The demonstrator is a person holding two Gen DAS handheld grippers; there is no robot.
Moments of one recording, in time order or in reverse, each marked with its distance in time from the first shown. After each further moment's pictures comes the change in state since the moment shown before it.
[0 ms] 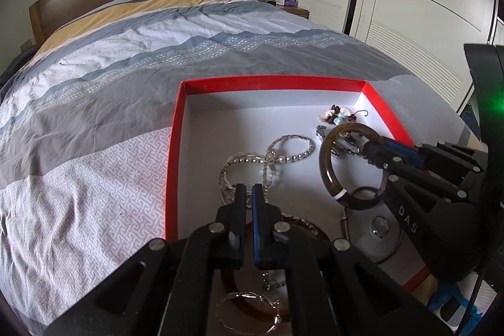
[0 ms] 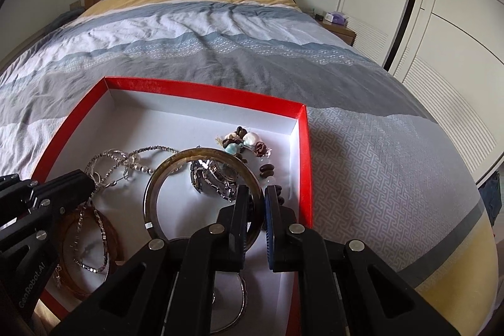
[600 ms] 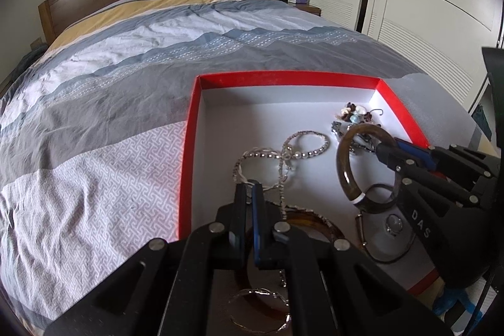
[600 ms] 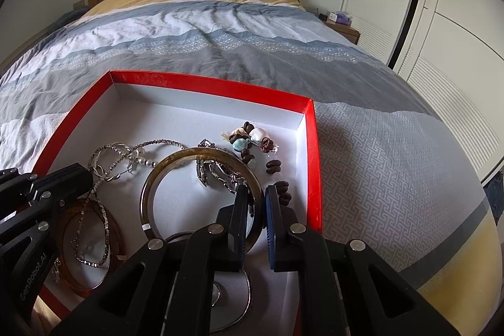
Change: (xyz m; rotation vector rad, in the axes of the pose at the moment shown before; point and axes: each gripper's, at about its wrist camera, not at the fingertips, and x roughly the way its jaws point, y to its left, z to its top) left arm 0.002 0.008 -0.003 -0.021 0.008 0.053; right arm 0.000 0.001 -0.006 0.006 -0.004 0.023
